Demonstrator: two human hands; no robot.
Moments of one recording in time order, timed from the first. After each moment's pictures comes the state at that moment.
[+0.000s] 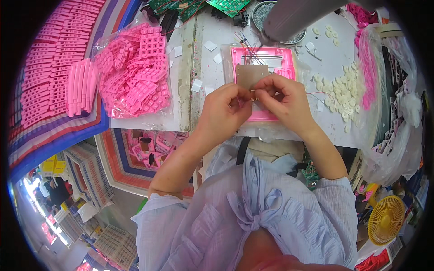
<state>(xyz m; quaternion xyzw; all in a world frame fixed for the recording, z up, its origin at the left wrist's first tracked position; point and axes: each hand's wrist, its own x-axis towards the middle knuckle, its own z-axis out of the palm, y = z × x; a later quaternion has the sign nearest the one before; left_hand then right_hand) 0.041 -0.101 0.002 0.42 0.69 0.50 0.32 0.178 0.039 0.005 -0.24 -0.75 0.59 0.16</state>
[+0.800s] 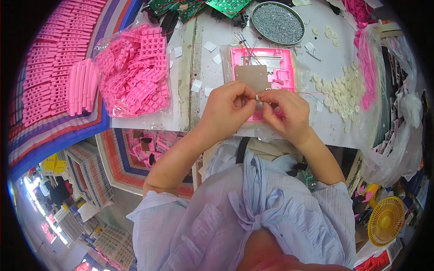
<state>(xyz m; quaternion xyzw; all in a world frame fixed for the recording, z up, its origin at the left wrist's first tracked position) 0.041 -0.093 0.007 0.39 0.67 0.49 0.40 0.197 0.028 -0.006 -0.12 -0.88 0.33 0.32</state>
